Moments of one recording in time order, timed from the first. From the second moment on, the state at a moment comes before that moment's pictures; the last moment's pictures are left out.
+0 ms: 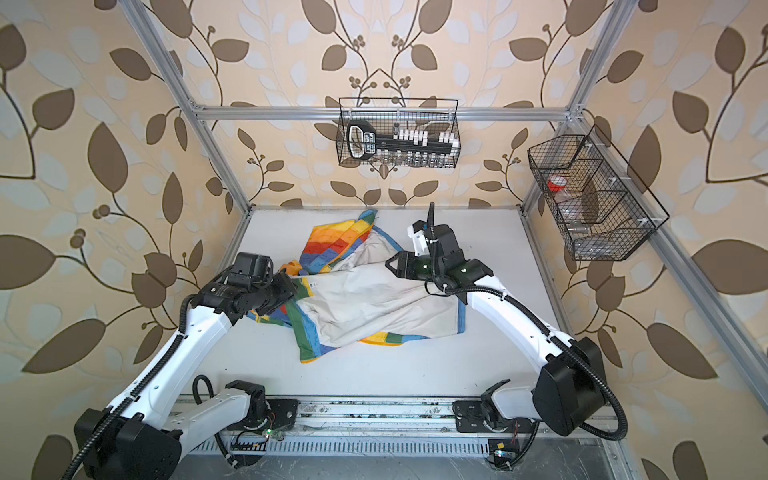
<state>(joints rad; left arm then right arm) -0.16 1.03 0.84 -0.82 0.09 -0.80 0.50 1.39 1.15 -0.38 -0.35 0.57</state>
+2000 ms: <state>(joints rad) -0.19 0.64 0.31 -0.76 0.24 -1.08 0.96 2.55 2.36 -0.60 -0.18 0.27</state>
